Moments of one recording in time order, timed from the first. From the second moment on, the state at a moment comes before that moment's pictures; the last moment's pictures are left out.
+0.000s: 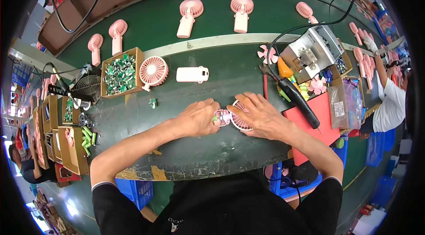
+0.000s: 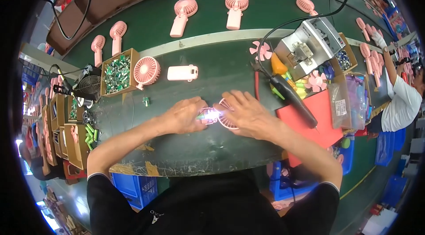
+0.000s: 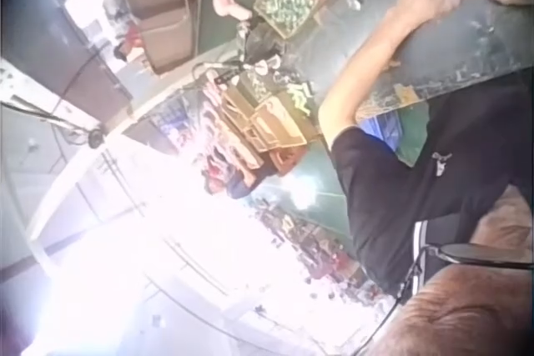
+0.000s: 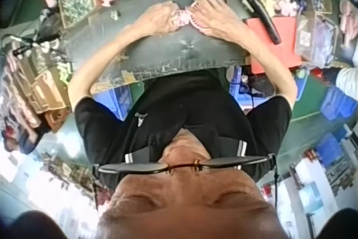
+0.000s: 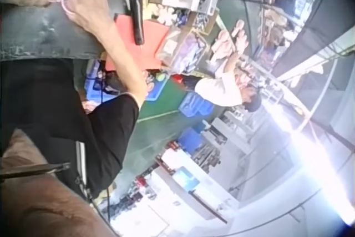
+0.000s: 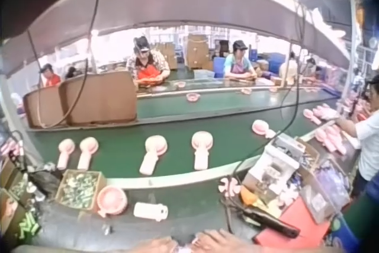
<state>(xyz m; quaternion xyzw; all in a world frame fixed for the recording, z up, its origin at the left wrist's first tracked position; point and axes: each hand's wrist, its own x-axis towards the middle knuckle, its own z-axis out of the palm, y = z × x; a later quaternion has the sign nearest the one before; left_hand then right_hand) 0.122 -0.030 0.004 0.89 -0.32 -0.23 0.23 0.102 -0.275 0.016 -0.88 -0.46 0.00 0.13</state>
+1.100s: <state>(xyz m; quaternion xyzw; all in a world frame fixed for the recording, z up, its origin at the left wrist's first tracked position) 0.078 -0.002 -0.004 0.61 -0.01 -0.47 0.64 0.124 -0.240 0.022 -0.79 -0.60 -0.09 0.10</state>
